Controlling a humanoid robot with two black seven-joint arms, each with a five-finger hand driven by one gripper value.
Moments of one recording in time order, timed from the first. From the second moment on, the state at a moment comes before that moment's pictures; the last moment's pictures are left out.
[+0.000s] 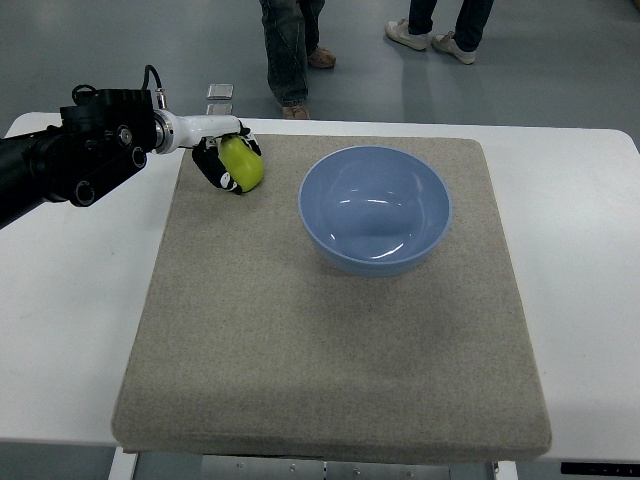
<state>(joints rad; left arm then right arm) -1.22 0.30 -0.04 -0.55 1.19 -0.27 -0.16 0.02 0.00 -0.07 0.11 -0.04 0.07 0.10</state>
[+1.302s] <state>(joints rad) -1.49 0.57 -0.11 -0.86 1.17 -0.33 -0.16 0.02 0.00 -0.07 0.11 -0.04 0.07 0.10</state>
